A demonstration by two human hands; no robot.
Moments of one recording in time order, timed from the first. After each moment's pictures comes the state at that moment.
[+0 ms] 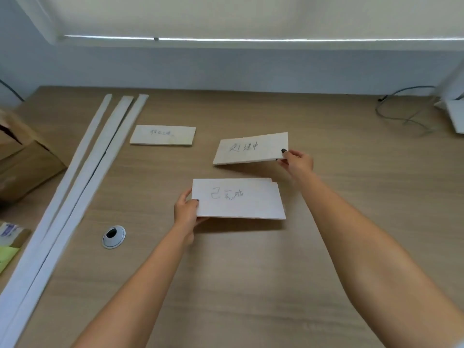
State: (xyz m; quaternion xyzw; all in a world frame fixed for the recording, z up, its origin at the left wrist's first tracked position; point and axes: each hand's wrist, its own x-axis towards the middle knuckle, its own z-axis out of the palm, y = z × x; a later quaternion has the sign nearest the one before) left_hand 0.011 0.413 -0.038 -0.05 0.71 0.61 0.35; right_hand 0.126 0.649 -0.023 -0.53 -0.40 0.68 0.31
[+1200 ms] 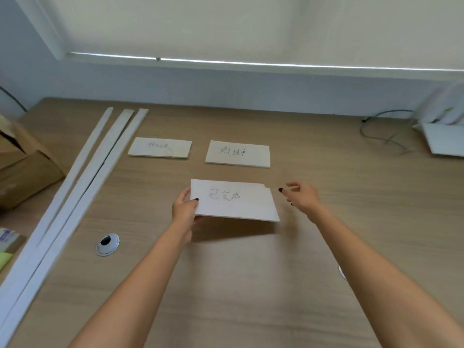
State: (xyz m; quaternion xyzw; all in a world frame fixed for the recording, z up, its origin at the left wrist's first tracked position) left_hand 0.018 0.432 -0.006 -0.05 0.70 0.62 0.35; right_hand 0.191 0.641 -0.021 -0.53 -0.69 0.48 0.10
